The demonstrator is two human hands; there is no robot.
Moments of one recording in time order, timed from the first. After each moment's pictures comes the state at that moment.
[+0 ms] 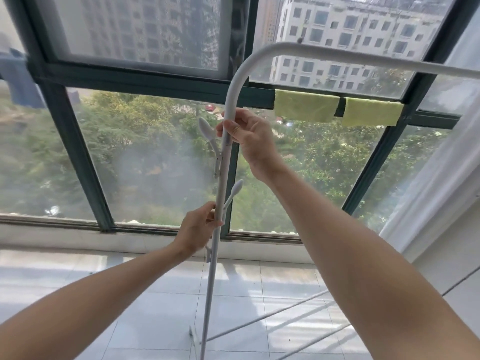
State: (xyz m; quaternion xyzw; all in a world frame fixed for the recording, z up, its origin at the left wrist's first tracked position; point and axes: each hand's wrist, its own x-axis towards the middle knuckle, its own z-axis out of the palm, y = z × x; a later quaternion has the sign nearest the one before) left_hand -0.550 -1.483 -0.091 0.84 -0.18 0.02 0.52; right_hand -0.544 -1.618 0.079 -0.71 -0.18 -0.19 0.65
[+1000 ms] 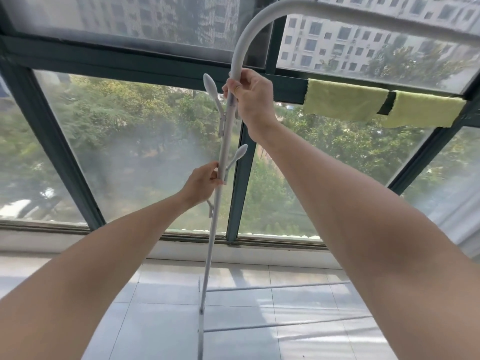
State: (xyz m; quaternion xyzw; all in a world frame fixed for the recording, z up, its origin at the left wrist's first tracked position) left_hand -0.273 -1.460 -0.079 0.84 -0.22 -0.01 0.50; right_hand -0.283 -1.580 0.084 -0.74 -0.07 -0.26 0.61
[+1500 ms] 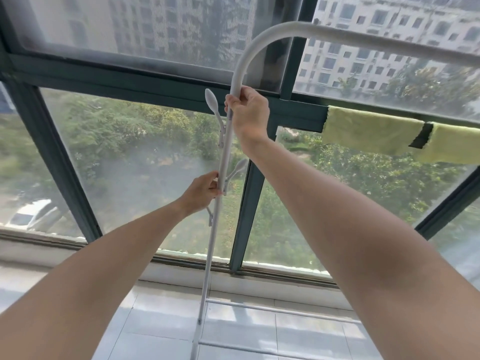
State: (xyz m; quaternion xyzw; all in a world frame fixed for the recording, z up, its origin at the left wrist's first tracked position) left_hand -0.160 -1.476 -0.077 0.84 -0.19 -0.03 0.51; right_hand -0.168 -1.584 0.082 -0.75 -0.03 -0.27 0.60
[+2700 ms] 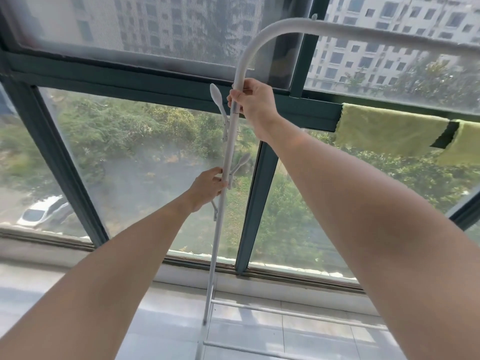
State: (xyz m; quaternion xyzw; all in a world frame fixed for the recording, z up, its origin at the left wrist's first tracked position) left_hand -0.120 -1.482 -0.075 0.79 -0.09 -0.10 0.59; right_hand -0.108 -1.603 0.088 -0.77 -0.06 -0.16 0.61
